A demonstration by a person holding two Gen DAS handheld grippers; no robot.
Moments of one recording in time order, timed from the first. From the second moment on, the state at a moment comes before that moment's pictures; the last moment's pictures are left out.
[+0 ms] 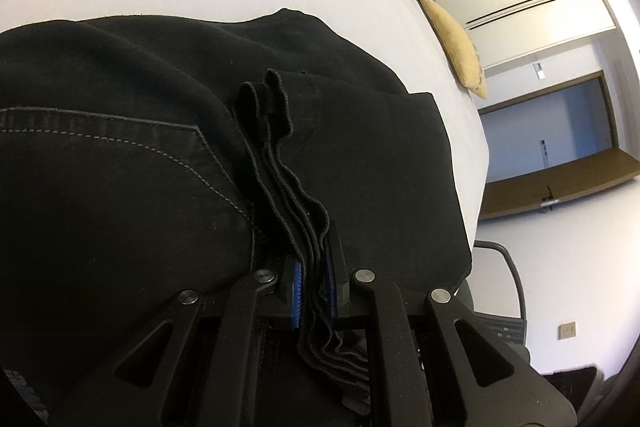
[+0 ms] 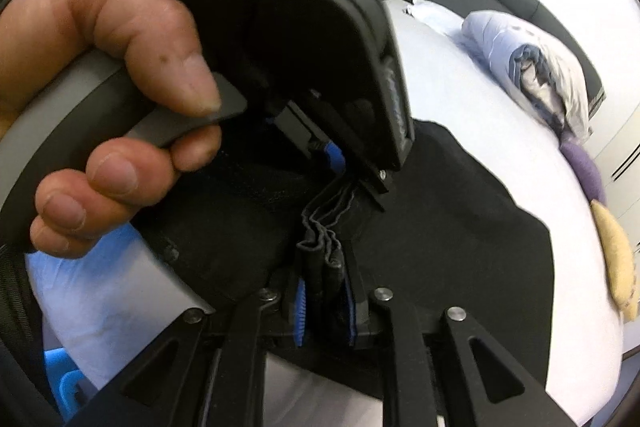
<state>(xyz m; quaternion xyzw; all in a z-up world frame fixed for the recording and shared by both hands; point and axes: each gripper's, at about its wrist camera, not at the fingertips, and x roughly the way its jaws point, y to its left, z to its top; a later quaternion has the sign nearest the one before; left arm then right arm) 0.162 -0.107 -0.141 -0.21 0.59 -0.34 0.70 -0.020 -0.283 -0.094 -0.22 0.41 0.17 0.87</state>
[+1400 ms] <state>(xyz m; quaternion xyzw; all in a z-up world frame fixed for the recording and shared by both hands) 0.048 -0.160 -0.091 -0.10 0.50 -0.27 0.81 0.046 -0.561 -0.064 0.34 0.40 0.32 0.79</state>
